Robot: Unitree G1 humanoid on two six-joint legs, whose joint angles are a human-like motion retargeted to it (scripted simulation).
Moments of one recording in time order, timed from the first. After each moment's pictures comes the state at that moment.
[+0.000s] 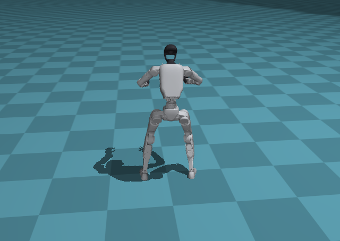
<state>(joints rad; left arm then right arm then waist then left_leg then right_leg) -0.87 0.79 -0.51 0.38 0.28 -0.17 0.74 -0.95 -0.93 0.67 0.23 -0.47 -0.10 -0.71 0.00 -0.01 0.52 -0.46 0.16 -0.06 0.90 -0.43 -0.18 -0.48 -0.32 -0.08 0.99 -0.42 0.04</state>
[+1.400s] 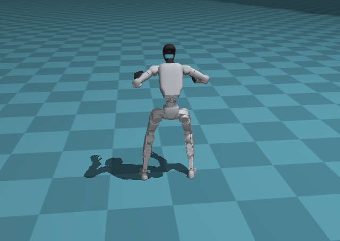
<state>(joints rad) 0.23 0.89 0.28 -0.32 0.44 -0.34 0.94 0.01 -1.10 -0.11 -0.35 -0.61 -0.27 -0.90 -0.01 -0.04 0.52 -0.47 0.18 -0.05 0.91 -0.44 -0.23 -0.49 -0.31 -0.10 1.00 -0.41 0.07</state>
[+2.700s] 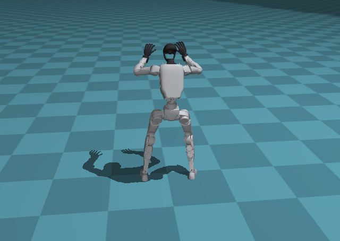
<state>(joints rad) -1.36 1.11 -0.50 0.07 0.42 -0.04 0.77 -1.40 -1.18 0.53 0.03 -0.60 0.07 -0.82 0.09 0.00 0.52 -0.35 0.16 -0.04 0.82 -0.40 -0.19 -0.38 -0.31 -0.09 0.92 -0.38 0.07</state>
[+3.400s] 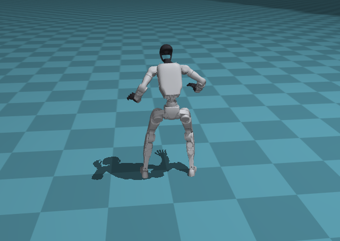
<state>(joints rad) 0.20 0.59 0.08 0.15 0.33 -0.36 0.81 -0.04 -0.89 0.08 0.09 -0.57 -0.21 -0.79 0.09 -0.04 0.52 -0.56 0.20 -0.07 0.93 -0.43 -0.23 -0.56 -0.28 -0.10 0.98 -0.37 0.07</state>
